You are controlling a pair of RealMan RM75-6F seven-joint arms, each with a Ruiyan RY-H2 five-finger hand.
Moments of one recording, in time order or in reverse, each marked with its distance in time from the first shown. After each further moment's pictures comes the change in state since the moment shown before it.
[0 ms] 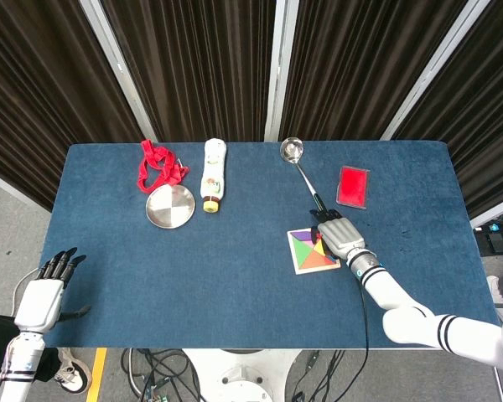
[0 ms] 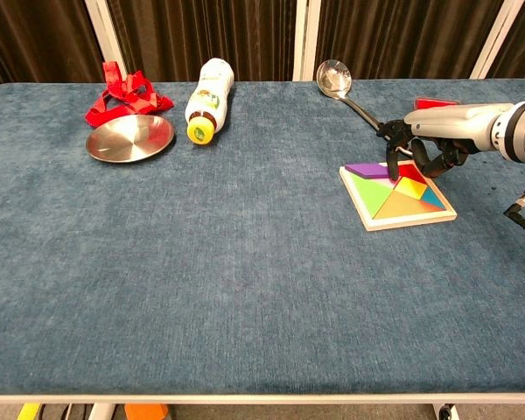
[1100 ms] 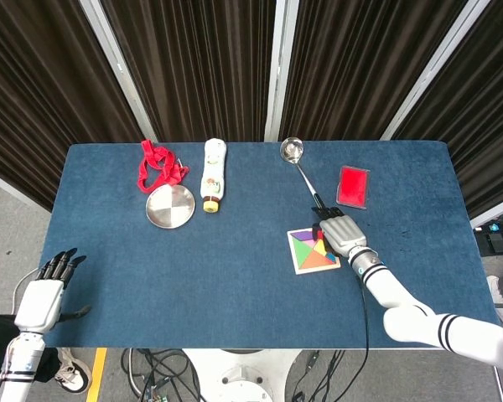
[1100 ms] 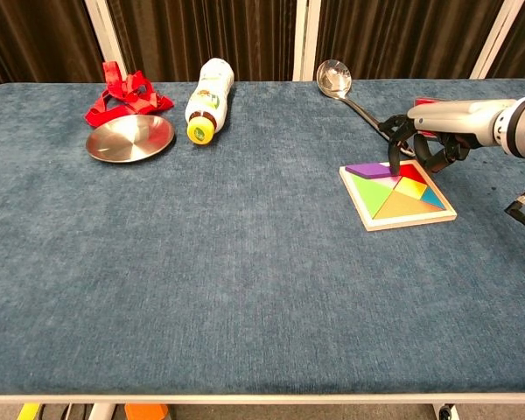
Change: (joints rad) left arm 0.000 -0.001 0.001 0.004 0.002 0.000 -0.005; right arm -0.010 0.008 0.018 0.000 -0.017 0.004 0.039
